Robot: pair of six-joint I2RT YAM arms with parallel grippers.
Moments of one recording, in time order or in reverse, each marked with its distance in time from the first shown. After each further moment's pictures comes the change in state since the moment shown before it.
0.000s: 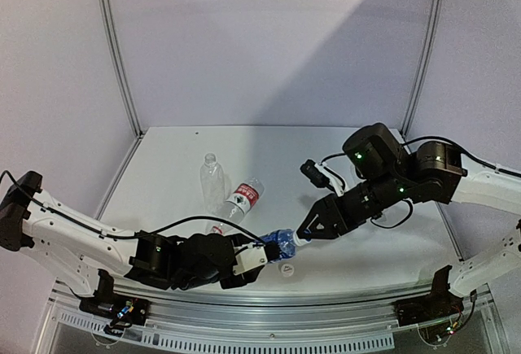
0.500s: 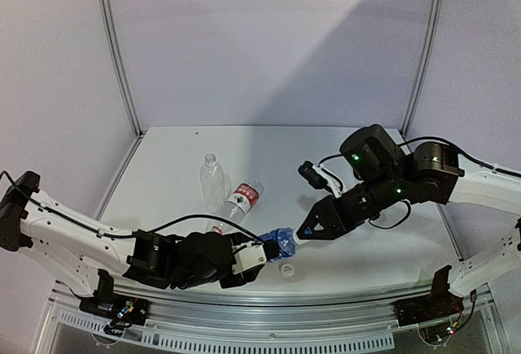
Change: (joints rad) left arm 0.000 -0.016 0.000 -0.001 0.004 -0.001; right arm 0.000 0.013 0.000 0.002 0.004 -0.019
